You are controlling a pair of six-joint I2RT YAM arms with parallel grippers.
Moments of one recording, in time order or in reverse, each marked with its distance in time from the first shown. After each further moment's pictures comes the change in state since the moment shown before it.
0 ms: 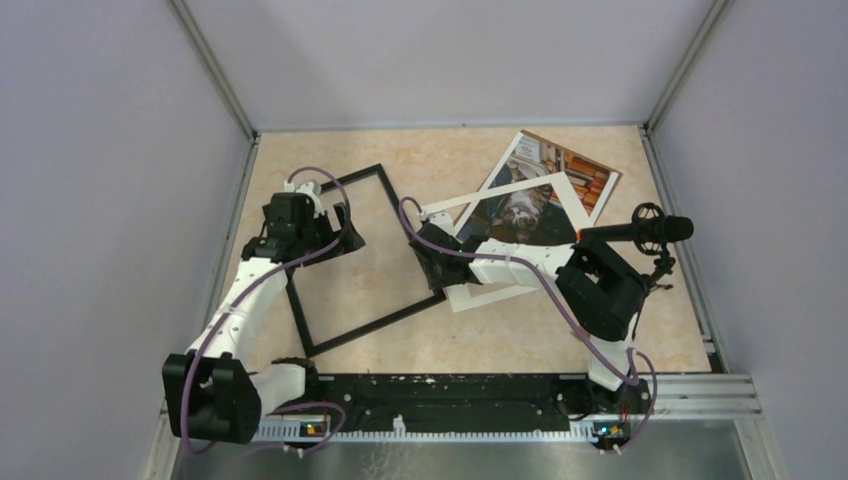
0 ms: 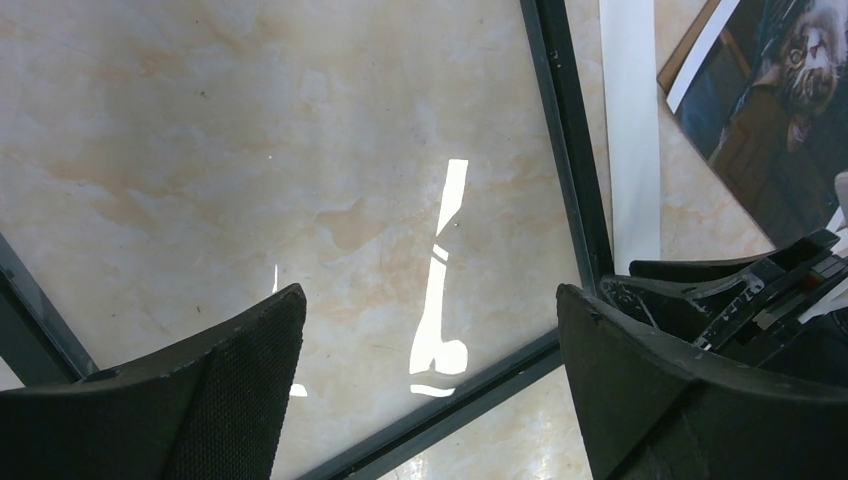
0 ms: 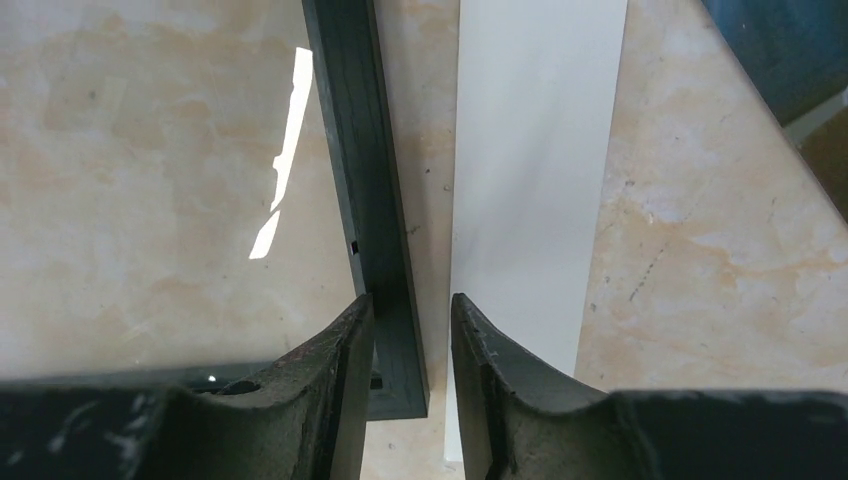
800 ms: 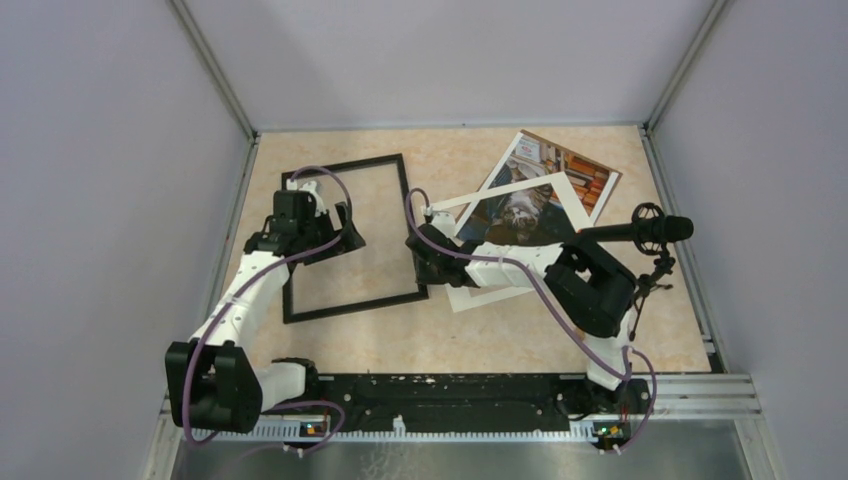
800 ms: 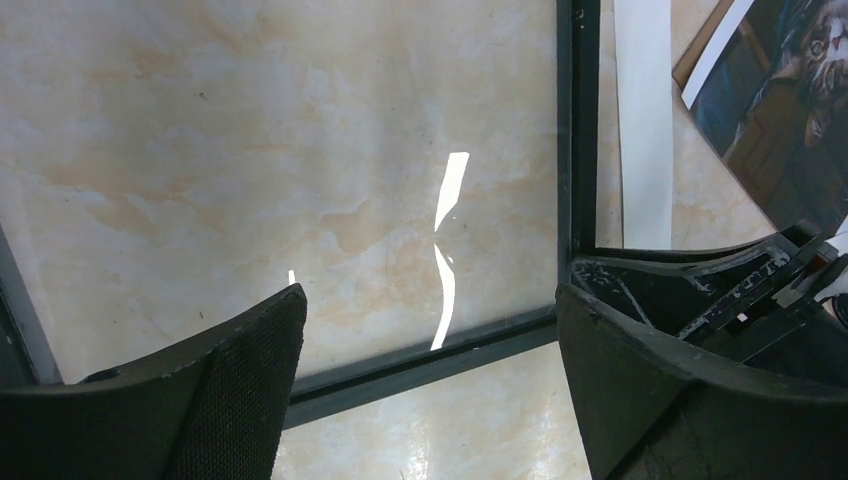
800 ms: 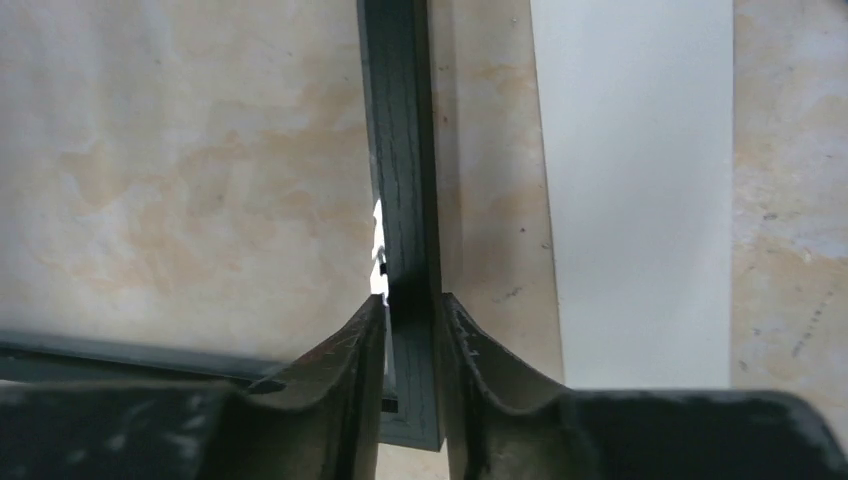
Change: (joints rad) left arm 0.003 0.054 0.017 -0.003 0.002 0.018; right arm 0.002 0.048 -0.017 0.185 -0.008 0.231
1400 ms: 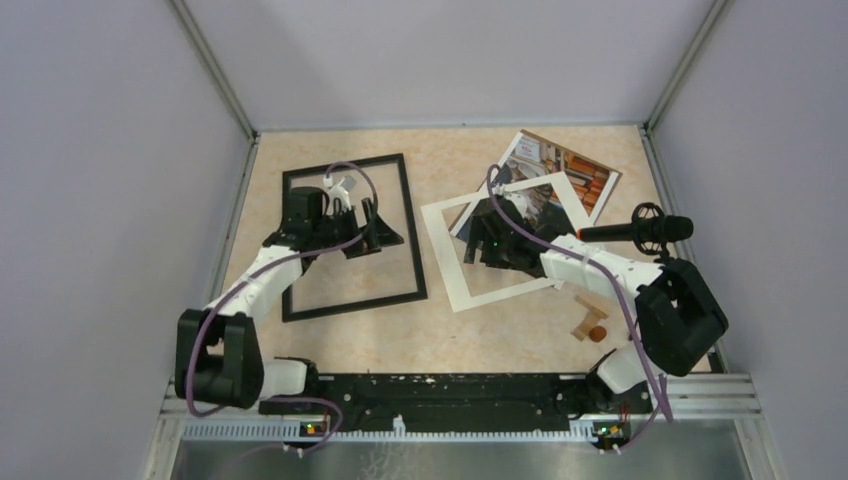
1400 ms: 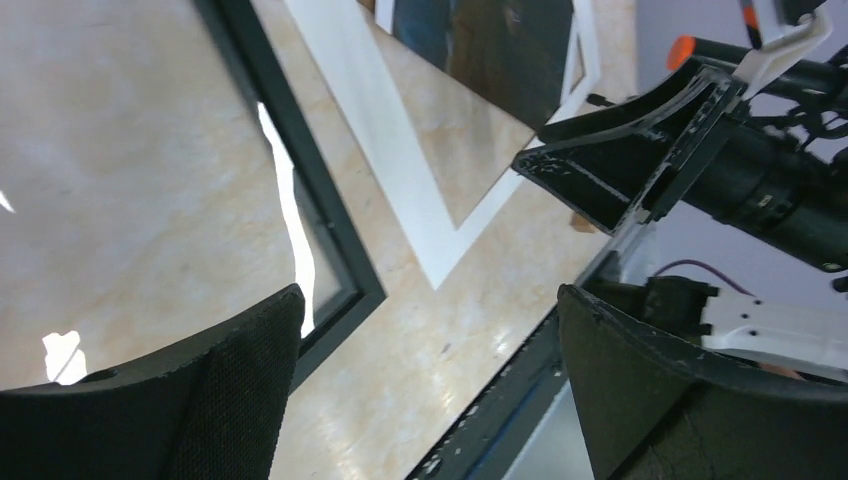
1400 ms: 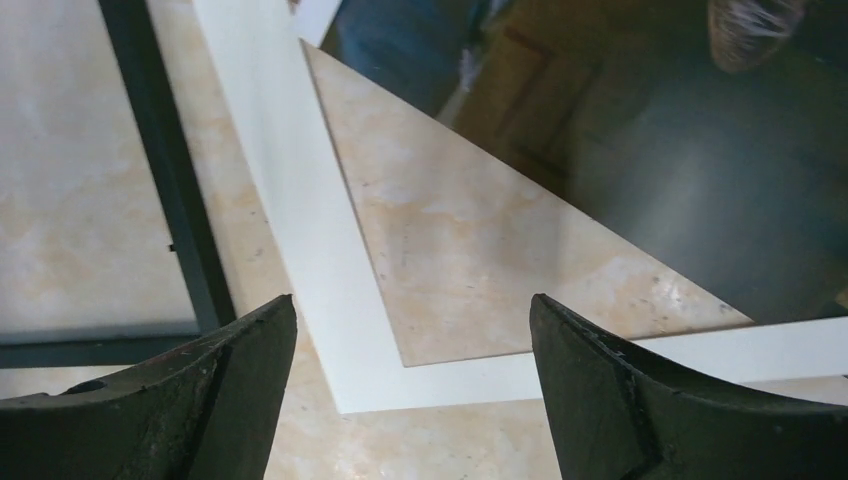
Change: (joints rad) left arm -0.042 0.084 -0.061 0.275 0.508 -0.083; right arm -0.257 -0.393 -0.234 -0.126 -0.089 -0.124
